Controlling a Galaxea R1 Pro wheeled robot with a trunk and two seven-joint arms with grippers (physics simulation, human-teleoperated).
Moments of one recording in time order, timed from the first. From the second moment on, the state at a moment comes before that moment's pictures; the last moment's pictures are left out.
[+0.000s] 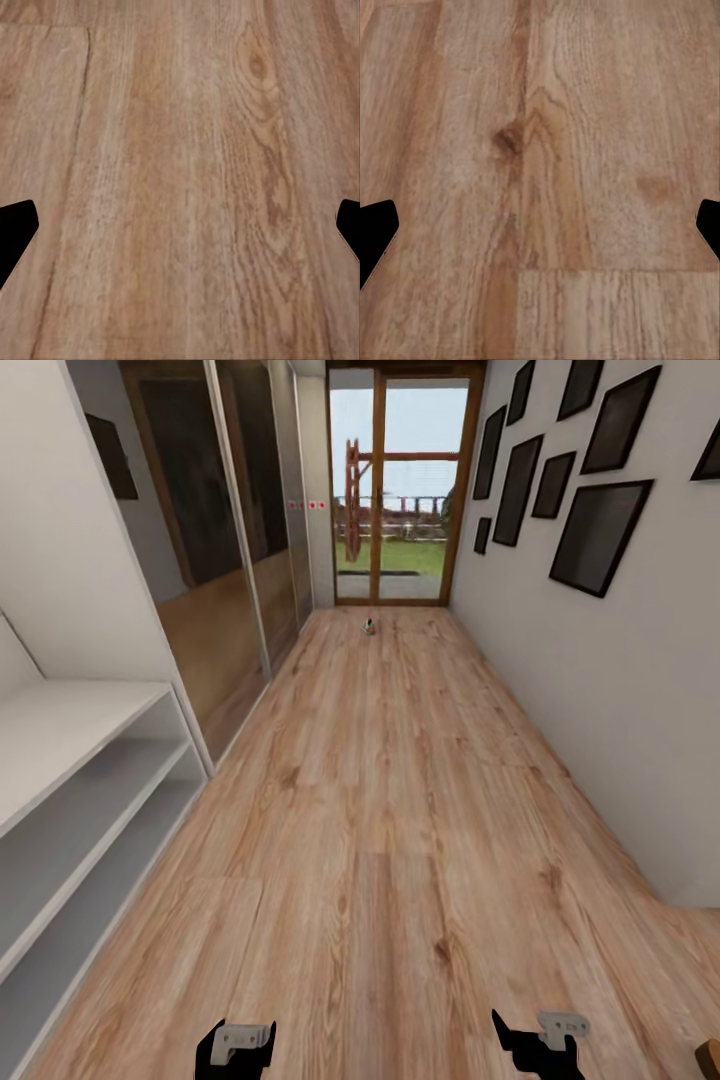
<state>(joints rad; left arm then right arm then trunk) -0.21 -0.06 0.14 -0.49 -0.13 -0.42 -0.08 -0.40 -0.14 -0.14 -0.12 -0.08 -0.55 0.29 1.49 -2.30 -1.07</state>
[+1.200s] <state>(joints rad) -0.21 -0.06 0.14 -0.49 -0.13 -0.42 -0.08 -0.40 -0.14 -0.14 -0.12 -0.08 -0.55 0.29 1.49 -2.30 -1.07</state>
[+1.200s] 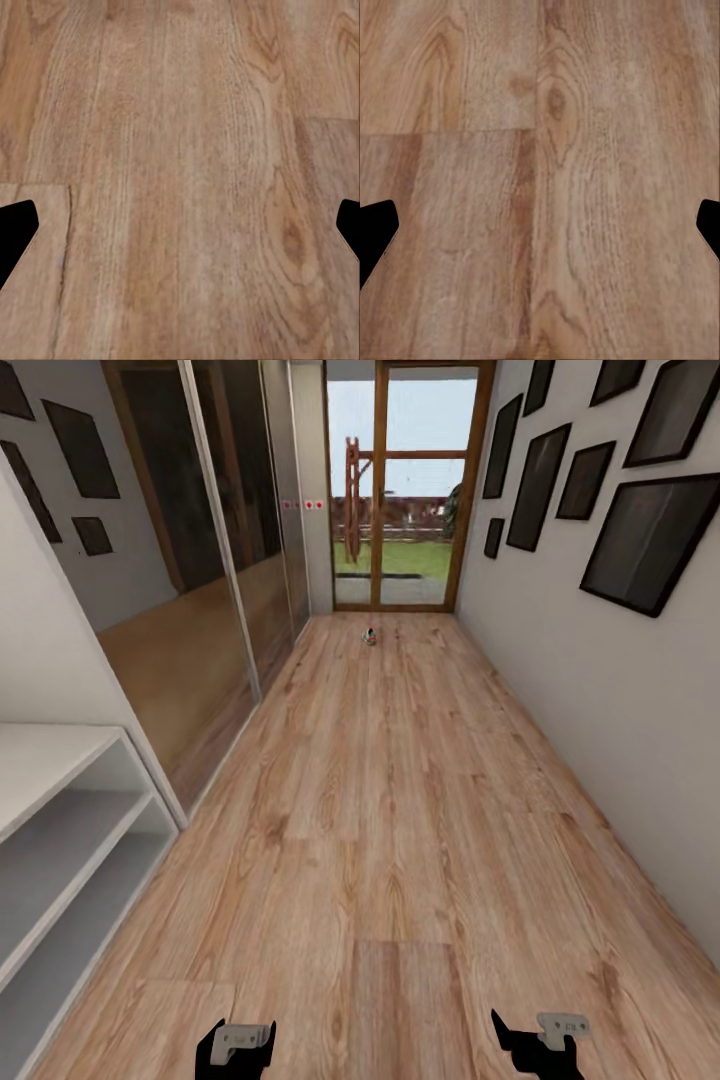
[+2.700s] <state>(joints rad) -0.21 -0.06 0.14 -0.49 -0.13 -0.42 -0.08 -0.40 -0.14 -0.14 -0.12 -0.08 -0.55 0.29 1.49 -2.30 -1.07</state>
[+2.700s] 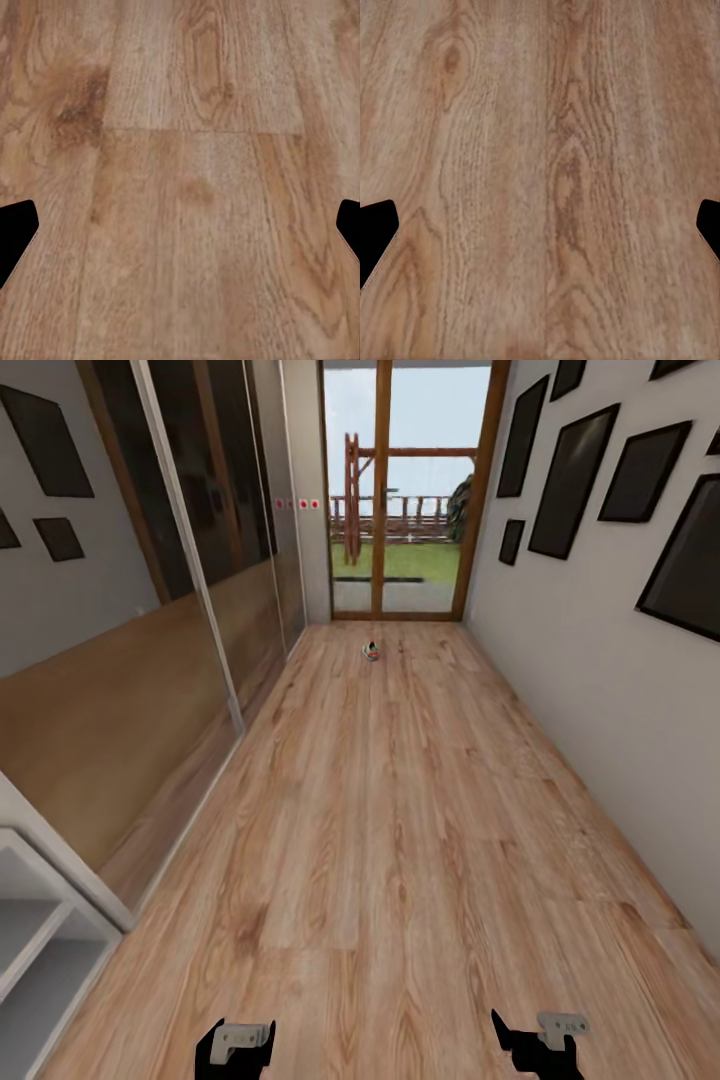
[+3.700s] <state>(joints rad) -0.21 -0.06 0.14 -0.49 -0.13 -0.42 -0.08 -0.40 -0.14 -0.14 -0.12 -0.08 -0.55 0.29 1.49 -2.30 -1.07</state>
